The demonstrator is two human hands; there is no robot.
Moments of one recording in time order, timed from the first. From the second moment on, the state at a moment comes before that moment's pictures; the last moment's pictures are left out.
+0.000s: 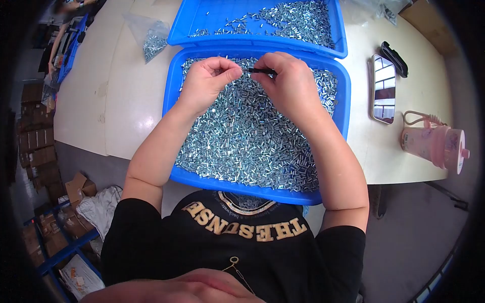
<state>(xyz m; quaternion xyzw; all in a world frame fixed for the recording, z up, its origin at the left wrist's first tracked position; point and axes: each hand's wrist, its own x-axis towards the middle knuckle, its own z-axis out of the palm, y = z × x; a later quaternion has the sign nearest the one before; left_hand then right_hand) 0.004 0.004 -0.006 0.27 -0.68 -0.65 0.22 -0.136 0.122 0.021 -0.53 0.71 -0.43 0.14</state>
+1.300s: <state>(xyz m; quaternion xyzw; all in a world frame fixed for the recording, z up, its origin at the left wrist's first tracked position) 0.006 0.005 0.002 0.16 -0.75 -0.57 0.27 -0.143 0.123 0.017 -0.50 0.65 -0.43 0.38</state>
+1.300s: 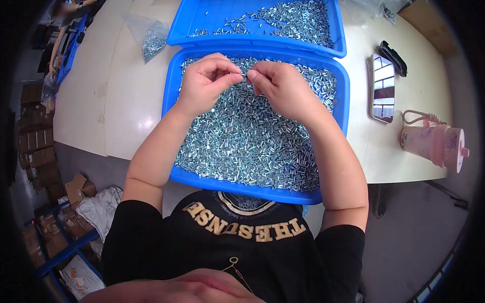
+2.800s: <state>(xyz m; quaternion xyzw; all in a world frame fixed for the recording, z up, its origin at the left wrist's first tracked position) 0.007 0.008 0.005 0.16 -0.80 -0.52 0.26 -0.138 0.125 0.022 -0.53 0.67 -0.42 0.30</state>
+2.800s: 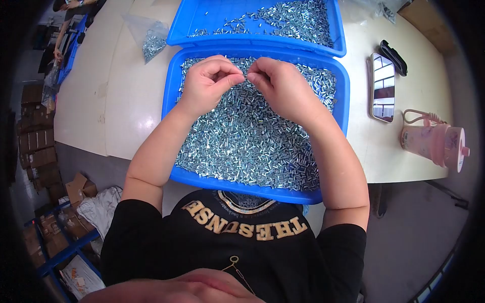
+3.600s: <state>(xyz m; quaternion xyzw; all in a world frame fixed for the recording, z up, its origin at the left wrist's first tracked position) 0.006 0.008 0.004 0.21 -0.78 -0.56 0.17 -0.141 0.126 0.022 -0.53 0.68 -0.43 0.27</state>
